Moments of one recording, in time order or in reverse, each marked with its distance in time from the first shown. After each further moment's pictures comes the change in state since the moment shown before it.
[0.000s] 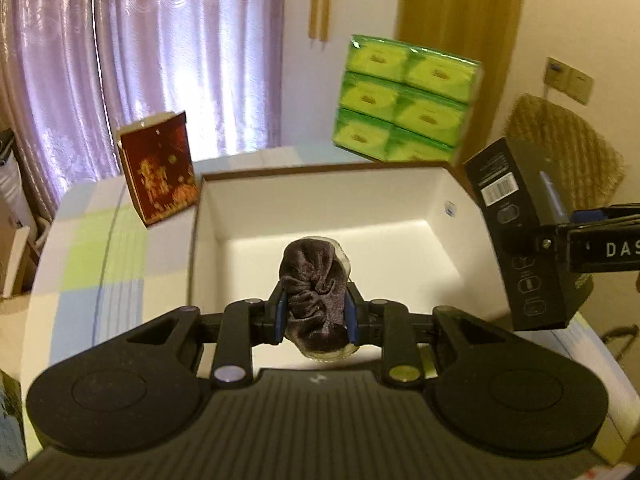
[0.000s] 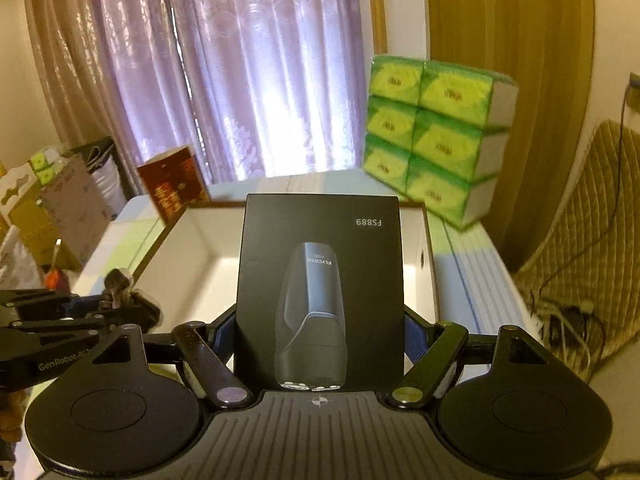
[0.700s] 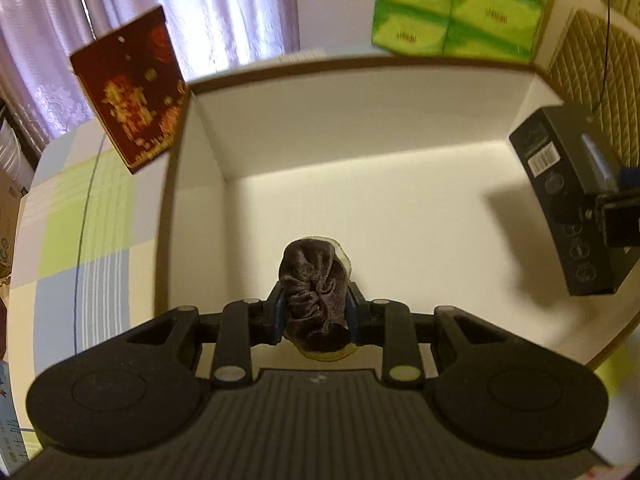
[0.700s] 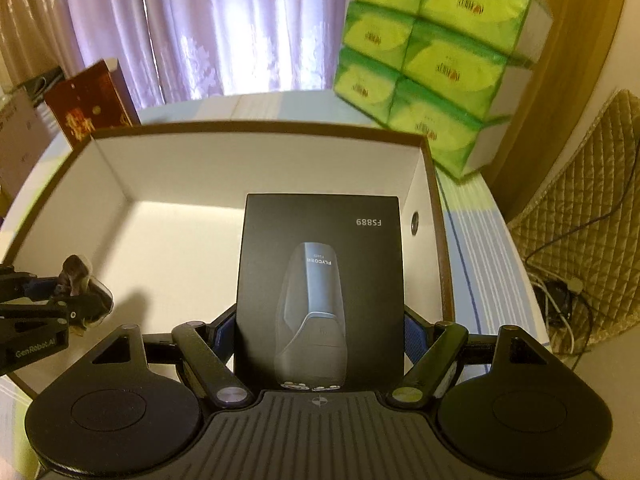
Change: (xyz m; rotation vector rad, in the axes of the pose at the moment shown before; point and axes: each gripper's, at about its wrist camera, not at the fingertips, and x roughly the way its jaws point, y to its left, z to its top) left arm 0.129 0.023 -0.010 0.060 0.289 0.074; right arm 0.120 -0.029 -0.004 -0.039 0.239 -0.123
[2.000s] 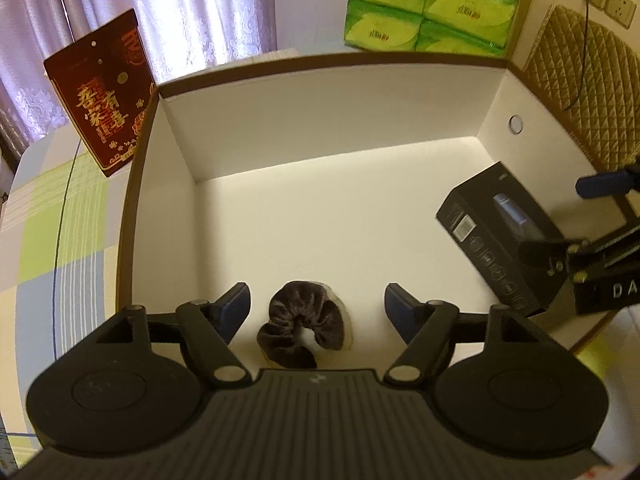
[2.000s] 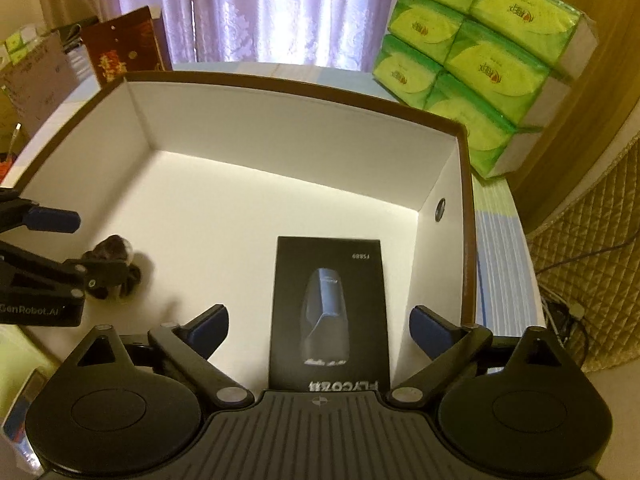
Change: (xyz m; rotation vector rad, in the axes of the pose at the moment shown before) left arm -0.011 -0.011 0.003 0.011 -0.016 -0.071; right arm 0.000 0.007 -0.013 -0.159 0.040 0.036
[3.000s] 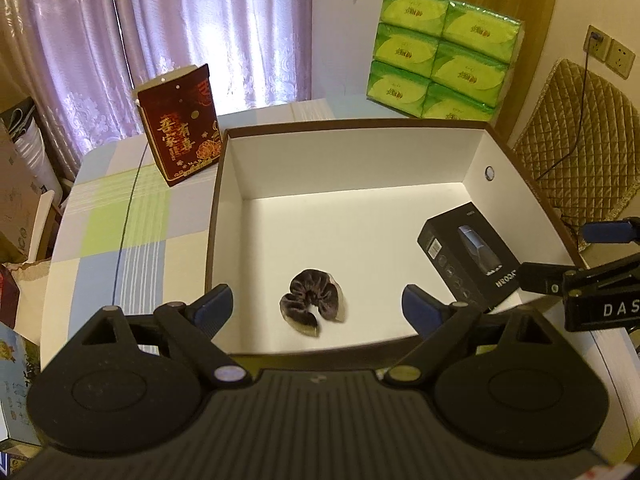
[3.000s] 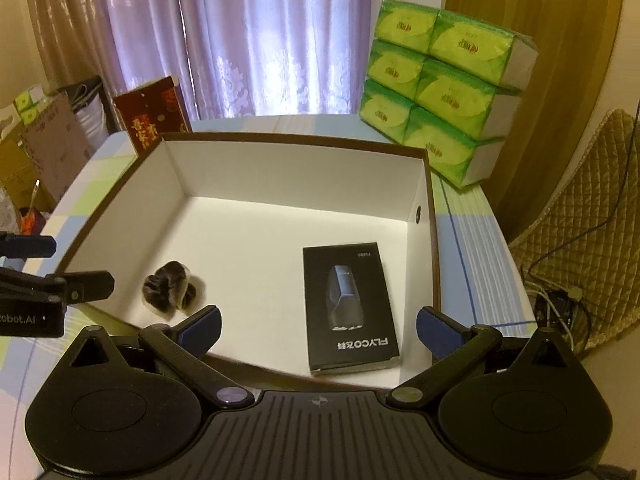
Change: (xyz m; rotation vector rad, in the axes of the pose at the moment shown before) left arm -0.106 -0.015 -0.025 -0.093 -0.115 0.076; right arm -0.086 0.011 -0.028 0.111 -0.133 0.031
